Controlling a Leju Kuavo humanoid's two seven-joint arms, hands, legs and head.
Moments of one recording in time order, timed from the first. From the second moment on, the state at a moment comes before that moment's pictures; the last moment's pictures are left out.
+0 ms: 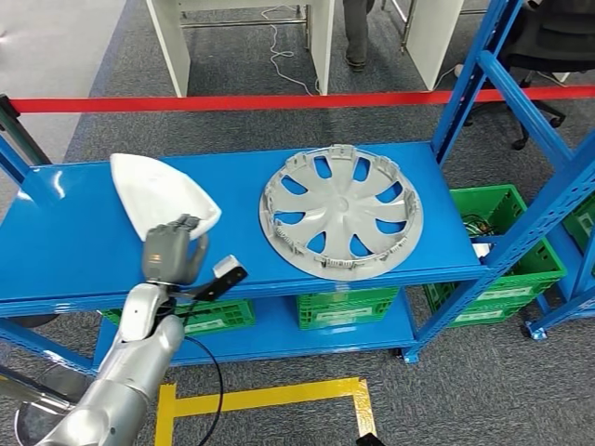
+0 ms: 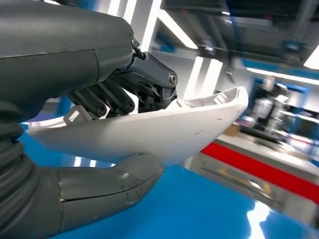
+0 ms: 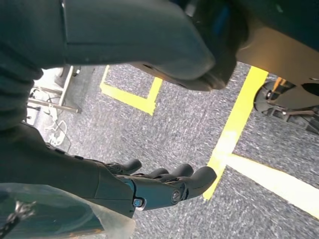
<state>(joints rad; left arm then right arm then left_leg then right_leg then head) -0.49 -0.20 -0.11 -0.75 -1.25 0.70 -0.31 -0.11 0.19 -0.68 -0.21 1.21 -0.01 0.22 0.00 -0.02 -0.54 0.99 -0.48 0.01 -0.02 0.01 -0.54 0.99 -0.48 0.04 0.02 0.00</state>
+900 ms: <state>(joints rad) -0.39 -0.30 -0.04 -1.10 -0.40 0.69 -0.65 -0.12 0.19 -0.69 -0.21 1.16 -0.04 0.20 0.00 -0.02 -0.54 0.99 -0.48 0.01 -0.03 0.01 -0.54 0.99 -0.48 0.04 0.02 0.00</state>
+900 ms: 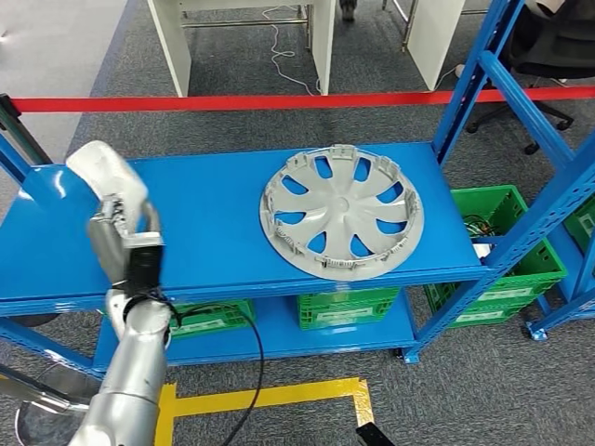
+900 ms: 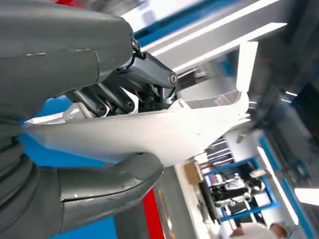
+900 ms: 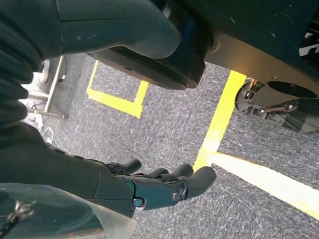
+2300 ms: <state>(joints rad) 0.06 -0.12 -0.41 -1.76 0.29 0.06 -0.60 -0.08 0.22 -0.79 -0.20 1.12 -0.22 0.02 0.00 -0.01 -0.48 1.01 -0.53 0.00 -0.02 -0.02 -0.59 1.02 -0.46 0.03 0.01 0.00</state>
